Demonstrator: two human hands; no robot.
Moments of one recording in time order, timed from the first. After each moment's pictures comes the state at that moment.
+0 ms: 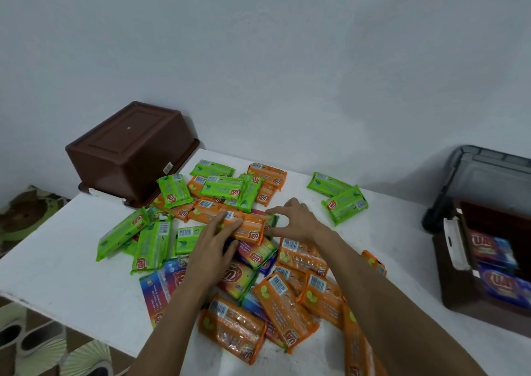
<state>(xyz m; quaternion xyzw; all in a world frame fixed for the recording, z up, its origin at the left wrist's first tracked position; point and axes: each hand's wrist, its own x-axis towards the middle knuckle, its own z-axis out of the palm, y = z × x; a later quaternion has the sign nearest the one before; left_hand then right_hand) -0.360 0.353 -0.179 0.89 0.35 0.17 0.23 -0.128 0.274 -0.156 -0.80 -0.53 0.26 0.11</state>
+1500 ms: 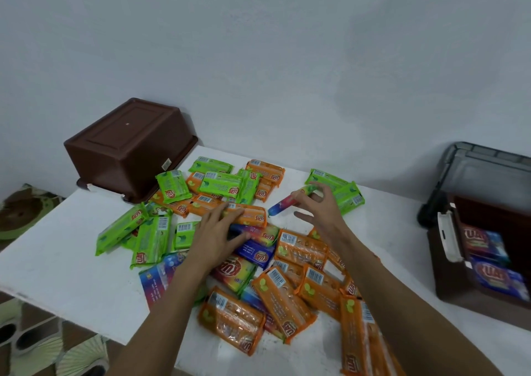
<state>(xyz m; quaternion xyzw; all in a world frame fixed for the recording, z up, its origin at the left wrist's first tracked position) -0.344 0.364 -0.161 0.91 0.36 0.07 0.20 -0.127 0.233 -0.128 -0.63 -0.20 0.38 0.64</state>
